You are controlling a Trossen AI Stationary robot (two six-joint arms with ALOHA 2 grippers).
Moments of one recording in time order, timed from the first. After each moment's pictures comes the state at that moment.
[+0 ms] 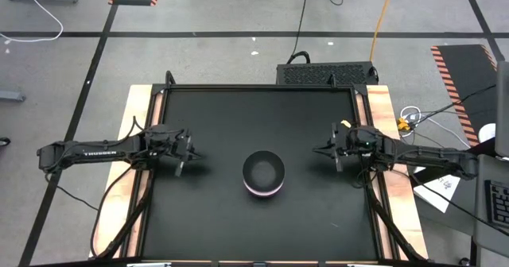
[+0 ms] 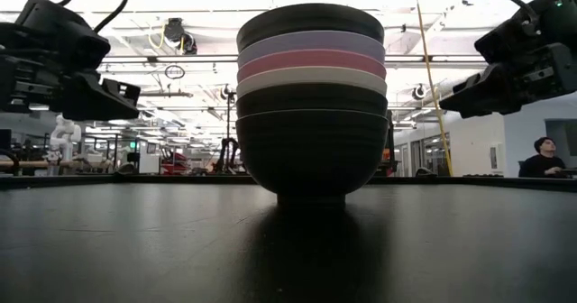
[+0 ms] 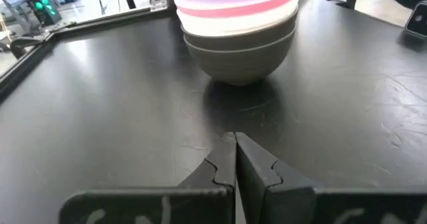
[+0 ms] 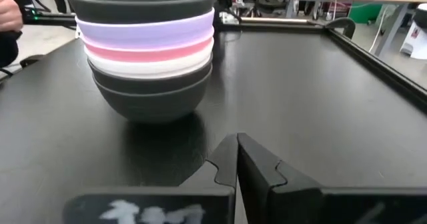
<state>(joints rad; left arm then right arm) 0.27 0.50 0.01 0.15 0.44 0.30 -0.26 0.31 0.01 0.04 -0.27 -0.09</state>
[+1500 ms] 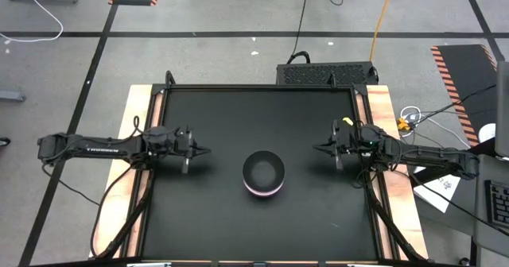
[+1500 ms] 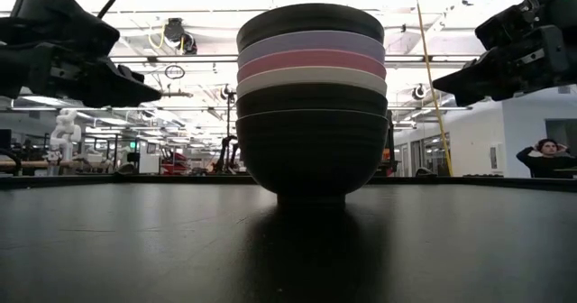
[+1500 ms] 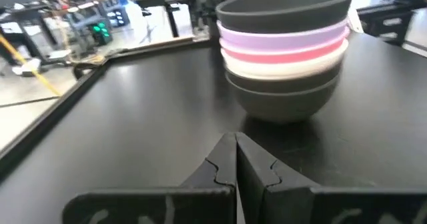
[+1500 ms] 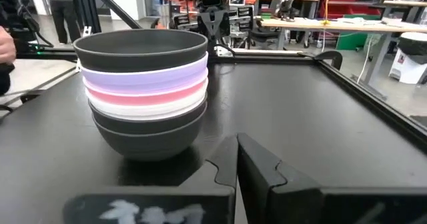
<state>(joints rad) 0.17 0.61 0.01 0.41 0.21 0.21 -0.26 0.32 0.01 0.19 -0.26 -0.06</state>
